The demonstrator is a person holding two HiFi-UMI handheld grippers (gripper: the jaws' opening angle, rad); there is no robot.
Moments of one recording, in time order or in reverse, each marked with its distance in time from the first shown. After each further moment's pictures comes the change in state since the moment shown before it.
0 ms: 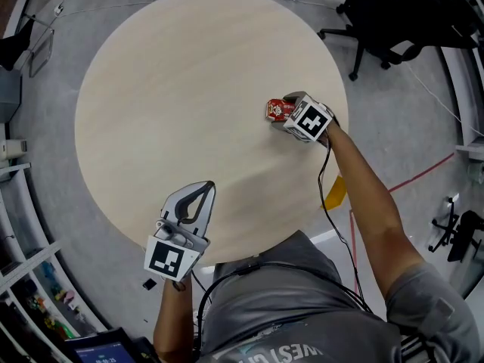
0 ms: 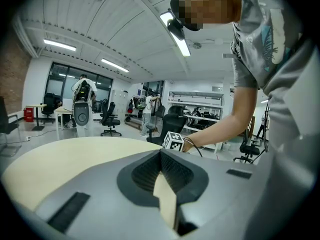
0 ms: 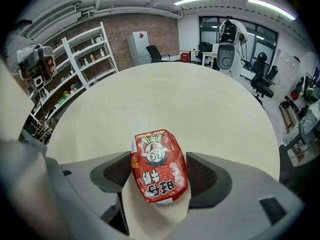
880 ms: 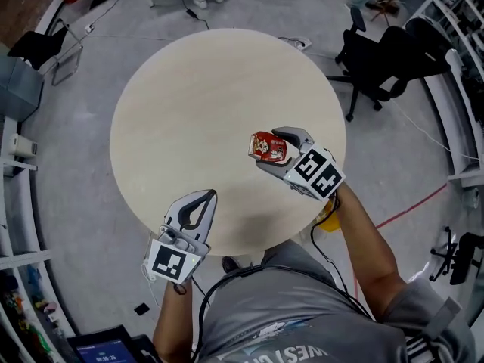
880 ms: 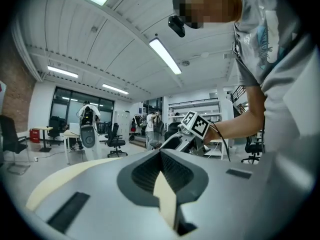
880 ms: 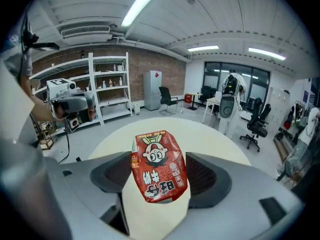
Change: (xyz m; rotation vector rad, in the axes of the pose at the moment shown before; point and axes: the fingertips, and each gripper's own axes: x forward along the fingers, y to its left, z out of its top) left arm -0.171 -0.045 0.043 0.126 -0.210 0.041; right arm -0.183 0.248 0.151 -0.133 -0.391 -0.074
